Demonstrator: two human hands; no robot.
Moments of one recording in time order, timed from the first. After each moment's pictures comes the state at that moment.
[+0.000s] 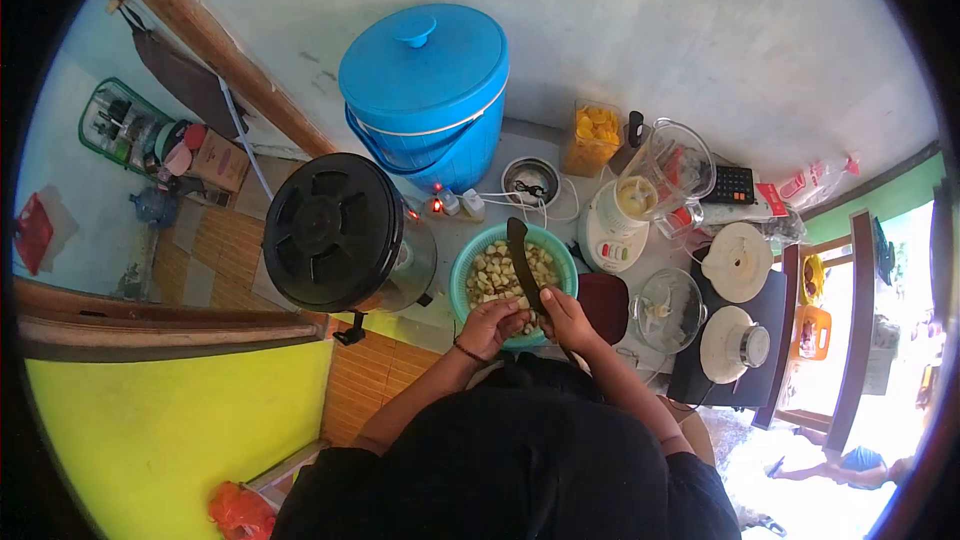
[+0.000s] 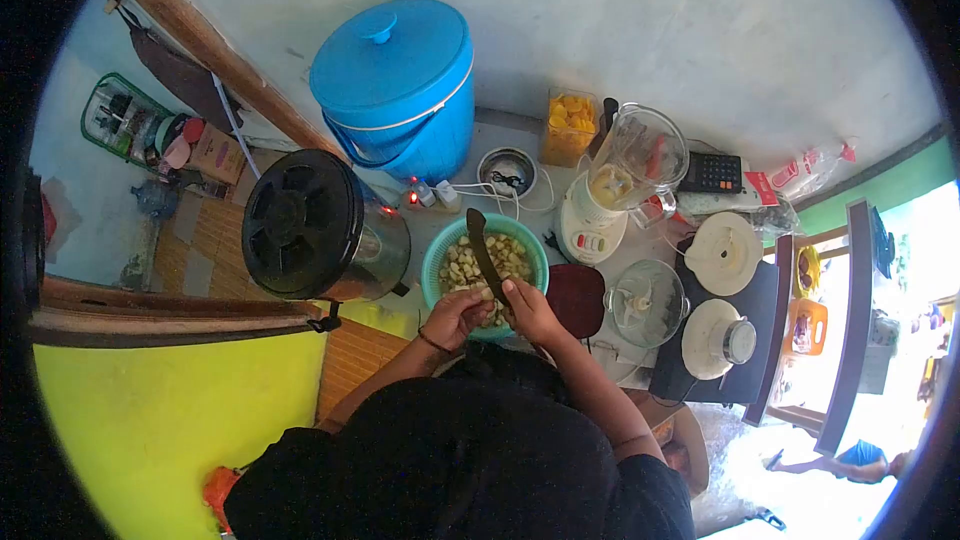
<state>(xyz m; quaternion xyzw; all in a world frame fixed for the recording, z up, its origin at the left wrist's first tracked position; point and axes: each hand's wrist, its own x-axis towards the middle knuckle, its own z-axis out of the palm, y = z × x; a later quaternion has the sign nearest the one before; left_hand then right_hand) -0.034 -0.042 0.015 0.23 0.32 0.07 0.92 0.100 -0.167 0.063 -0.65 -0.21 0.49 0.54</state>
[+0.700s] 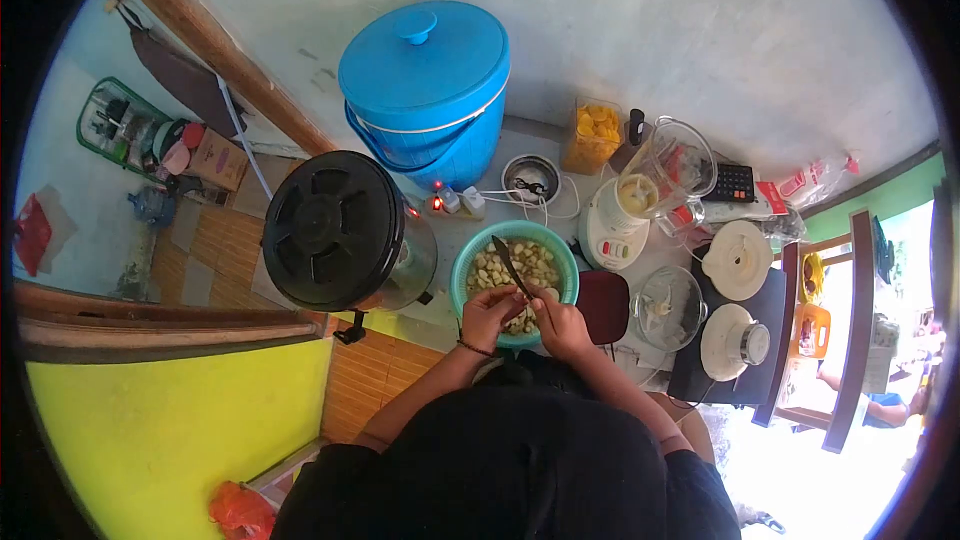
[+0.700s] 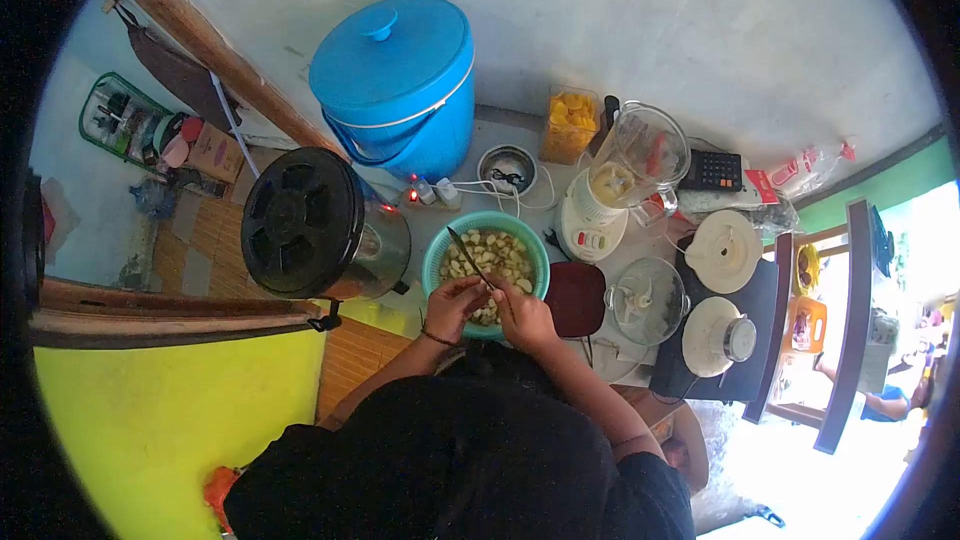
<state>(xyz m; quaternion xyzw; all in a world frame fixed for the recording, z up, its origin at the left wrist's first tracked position) -0.023 -0.046 0.022 0.32 0.35 0.19 0.86 0.083 -0.168 0.070 -0.80 -0.43 0.24 0.35</state>
